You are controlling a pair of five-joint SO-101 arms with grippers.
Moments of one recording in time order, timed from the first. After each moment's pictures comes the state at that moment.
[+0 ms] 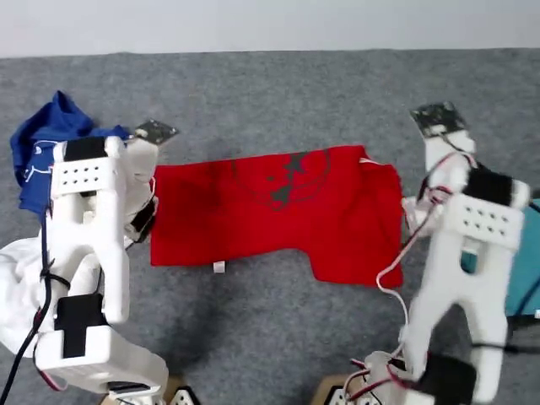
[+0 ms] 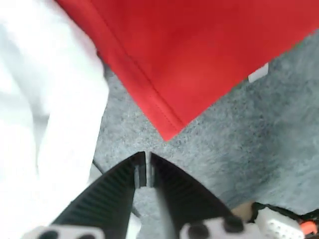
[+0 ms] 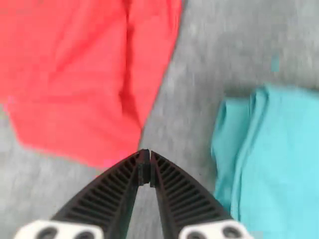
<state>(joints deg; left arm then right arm) -11.5 4.8 5.7 98.4 -24.7 13.0 -15.5 15.7 78.9 28.4</state>
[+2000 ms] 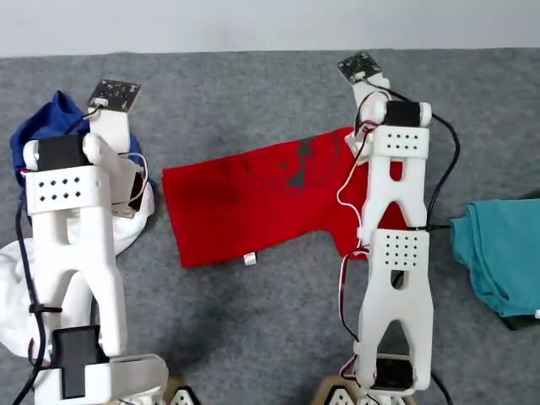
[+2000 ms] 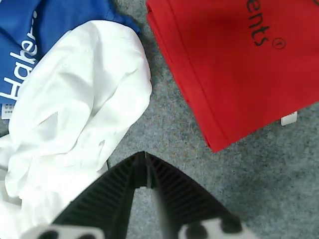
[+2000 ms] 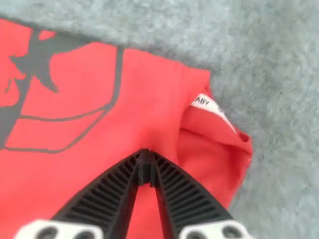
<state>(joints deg) -11.5 -6.1 0.3 98.8 -7.7 0.5 73.2 -90.5 93.6 27.7</state>
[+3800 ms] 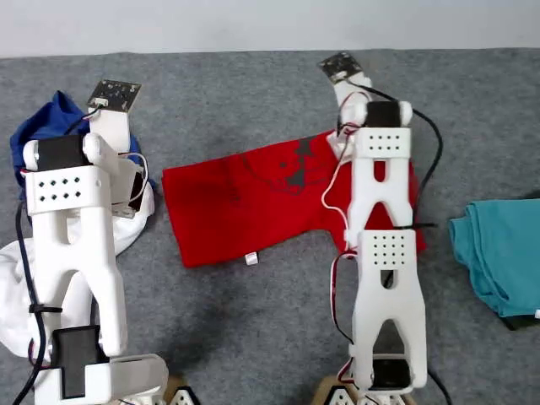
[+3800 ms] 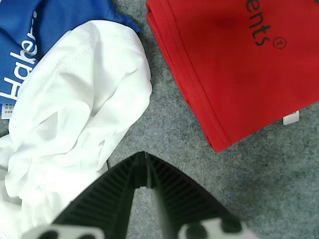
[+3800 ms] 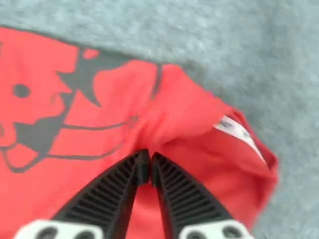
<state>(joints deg) -11.5 -6.1 0.3 98.8 -7.7 -4.9 73.8 -93.5 96.1 24.9</state>
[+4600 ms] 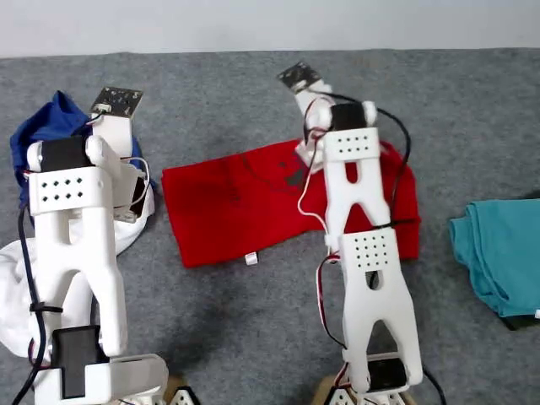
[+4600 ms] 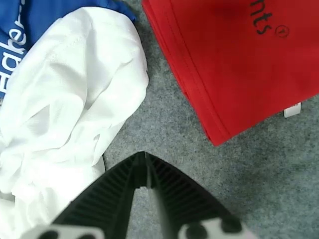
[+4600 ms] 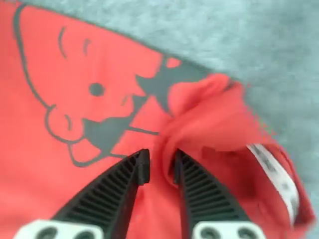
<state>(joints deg) -11.5 -6.1 2.6 98.9 -7.7 -10.3 72.7 -93.6 100.1 24.9</state>
